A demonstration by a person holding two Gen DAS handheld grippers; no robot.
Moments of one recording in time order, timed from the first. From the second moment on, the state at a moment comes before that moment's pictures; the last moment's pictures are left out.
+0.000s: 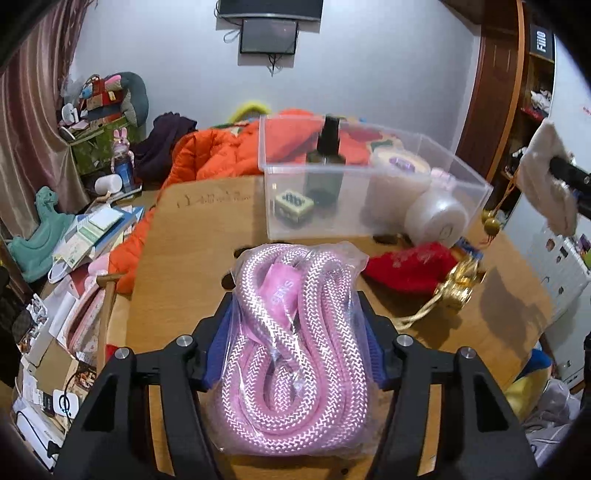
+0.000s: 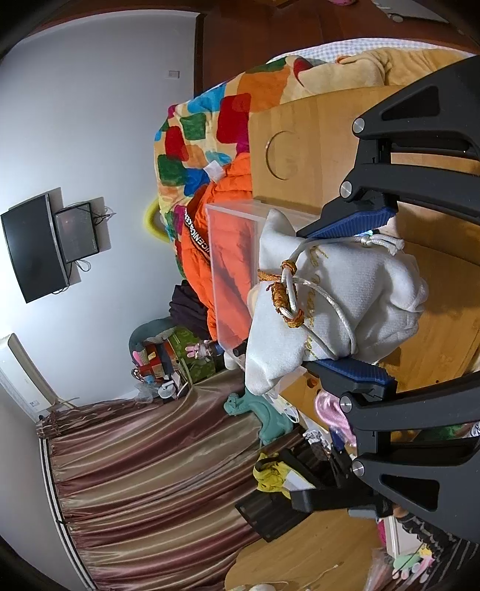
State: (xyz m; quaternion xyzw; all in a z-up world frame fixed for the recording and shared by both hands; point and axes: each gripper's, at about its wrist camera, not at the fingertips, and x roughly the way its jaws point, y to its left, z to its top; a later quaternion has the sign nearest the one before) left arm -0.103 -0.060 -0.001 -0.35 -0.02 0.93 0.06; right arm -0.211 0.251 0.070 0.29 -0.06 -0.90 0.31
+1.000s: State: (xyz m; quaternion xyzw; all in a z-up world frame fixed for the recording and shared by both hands) left arm -0.164 -0.038 0.091 -0.28 -0.06 0.94 0.15; right arm -0.265 0.215 0.107 0.26 -0.01 -0.91 0.32
